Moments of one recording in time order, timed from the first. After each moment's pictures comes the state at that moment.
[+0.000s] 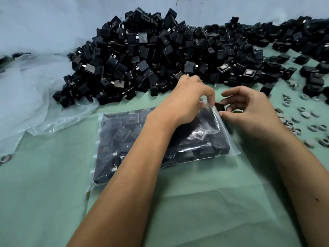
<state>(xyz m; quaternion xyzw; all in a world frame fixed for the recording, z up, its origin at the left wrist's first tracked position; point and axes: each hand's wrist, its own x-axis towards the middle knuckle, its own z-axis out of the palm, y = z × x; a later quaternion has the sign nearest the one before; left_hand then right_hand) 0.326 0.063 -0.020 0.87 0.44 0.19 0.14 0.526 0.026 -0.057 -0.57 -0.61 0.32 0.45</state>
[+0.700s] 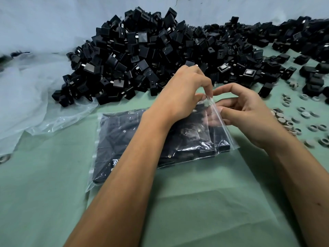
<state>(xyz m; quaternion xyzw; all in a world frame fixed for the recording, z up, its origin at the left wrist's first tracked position) 0.317 0.064 -0.011 0.87 0.42 0.26 0.08 0.514 0.017 -0.051 -0.43 -0.60 0.49 0.48</state>
